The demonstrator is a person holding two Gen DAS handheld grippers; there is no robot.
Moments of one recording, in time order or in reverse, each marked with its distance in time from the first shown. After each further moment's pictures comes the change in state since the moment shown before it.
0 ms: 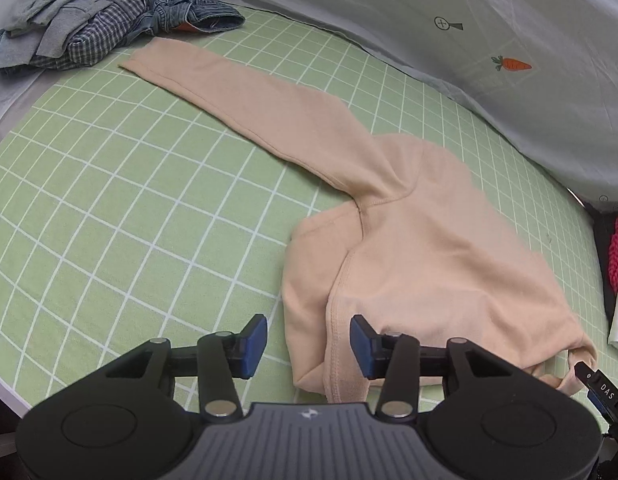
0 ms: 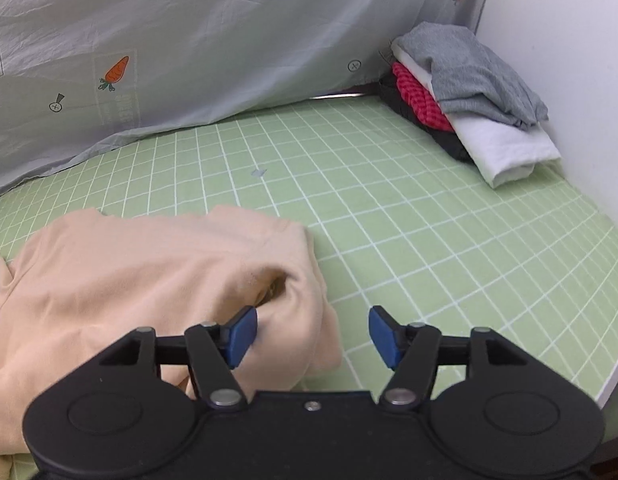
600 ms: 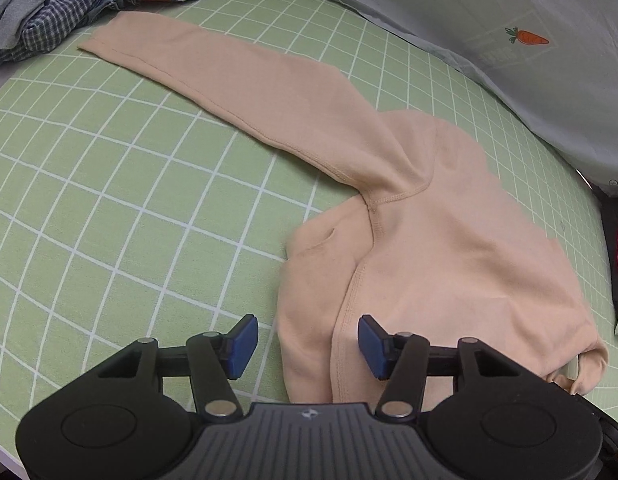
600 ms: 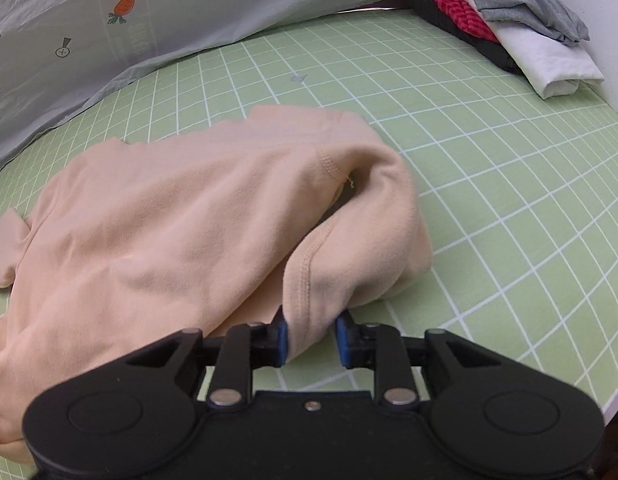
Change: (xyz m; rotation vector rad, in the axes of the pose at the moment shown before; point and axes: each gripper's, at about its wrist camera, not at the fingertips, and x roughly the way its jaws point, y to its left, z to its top) left arm 0.061 0.008 0.036 -0.015 0.109 -0.039; right arm 0.038 0.033 -0.014 -0.003 0.194 0.069
